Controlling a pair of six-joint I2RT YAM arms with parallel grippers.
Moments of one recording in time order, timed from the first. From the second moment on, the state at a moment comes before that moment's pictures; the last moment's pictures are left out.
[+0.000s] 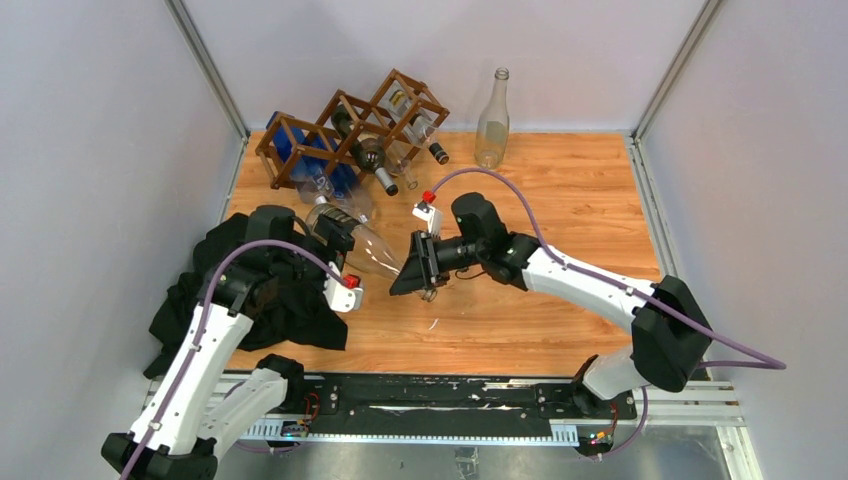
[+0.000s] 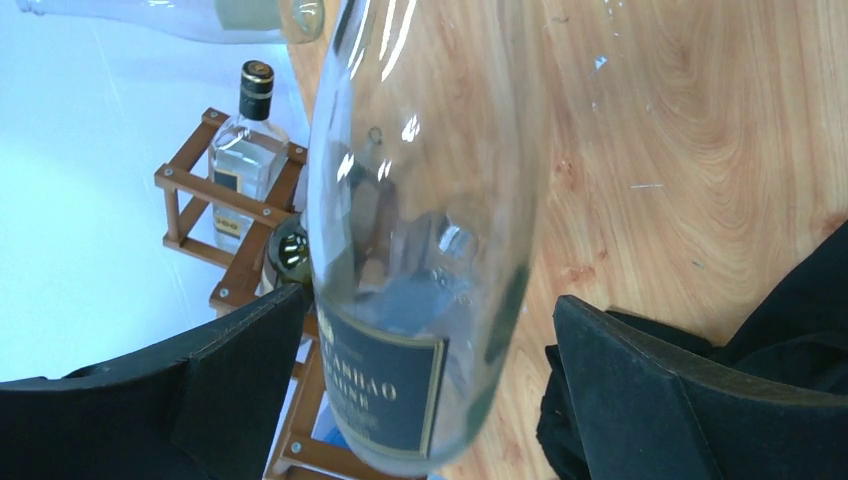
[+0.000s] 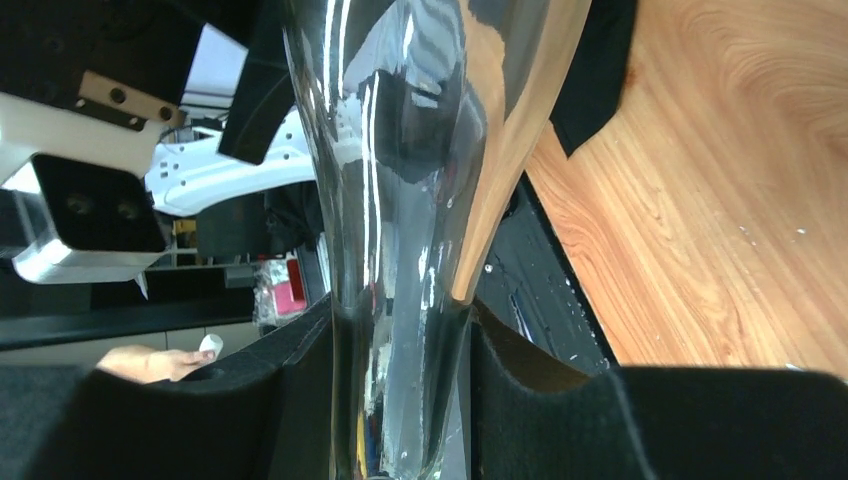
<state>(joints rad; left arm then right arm) -0.30 0.82 0.98 -0.88 0.53 1.65 0.83 1.44 1.02 -0.02 -0.77 0.81</state>
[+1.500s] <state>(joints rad) -0.43 0.75 0.77 -0.65 0.47 1.49 0.99 1.48 1.22 -0.15 -0.58 0.58</state>
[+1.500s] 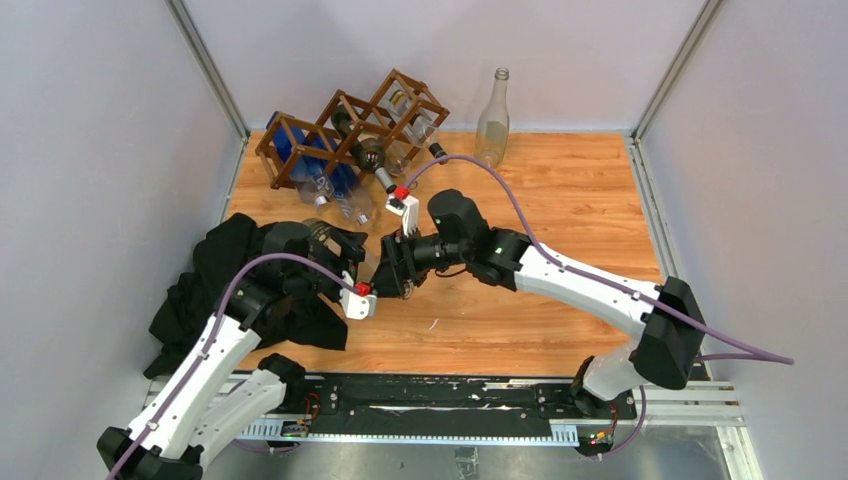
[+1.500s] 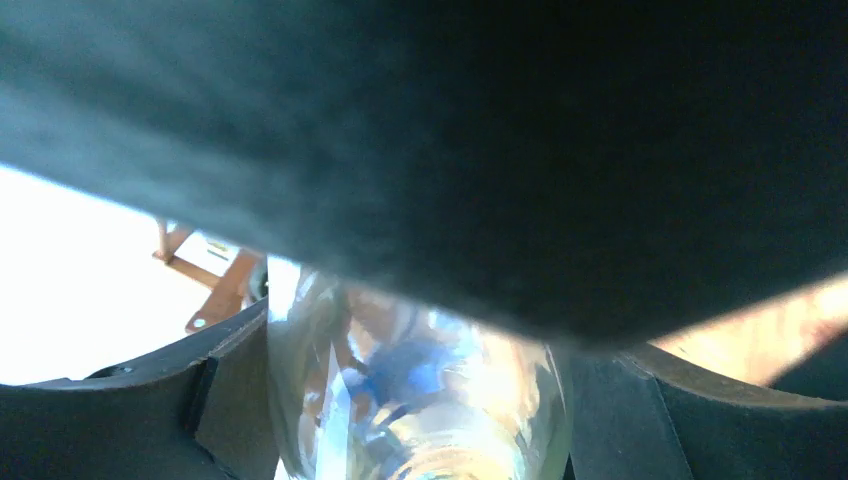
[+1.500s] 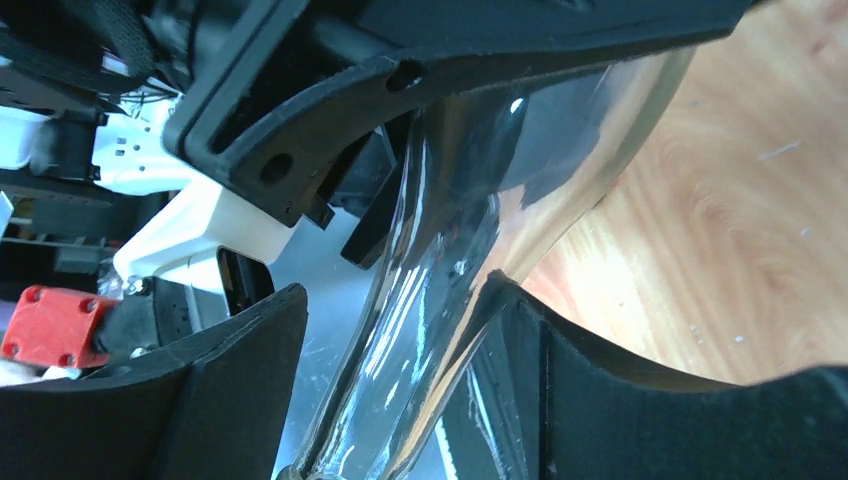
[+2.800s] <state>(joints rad) -0.44 0.71 0.78 -0.60 0.51 0.92 0.99 1.19 1.23 -0.23 -0.25 0.36</state>
